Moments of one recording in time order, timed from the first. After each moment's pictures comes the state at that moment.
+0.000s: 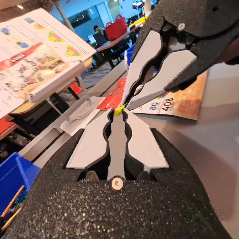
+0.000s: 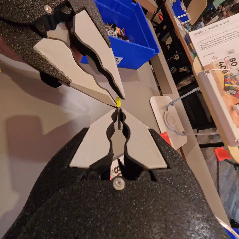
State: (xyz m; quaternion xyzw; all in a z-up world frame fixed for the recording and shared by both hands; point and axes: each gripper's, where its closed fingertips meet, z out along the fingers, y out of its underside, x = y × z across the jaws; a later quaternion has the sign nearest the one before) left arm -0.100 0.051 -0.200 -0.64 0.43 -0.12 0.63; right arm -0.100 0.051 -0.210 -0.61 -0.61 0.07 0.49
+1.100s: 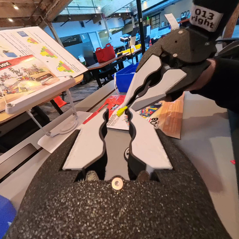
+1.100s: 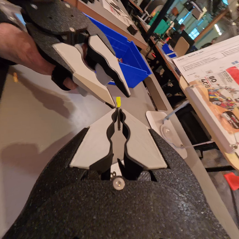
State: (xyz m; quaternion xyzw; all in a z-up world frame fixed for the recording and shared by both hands) left arm -0.079 0.046 -0.183 -0.60 0.42 -0.22 0.65; right arm -0.081 0.044 -0.194 -0.55 -0.61 0.15 0.55
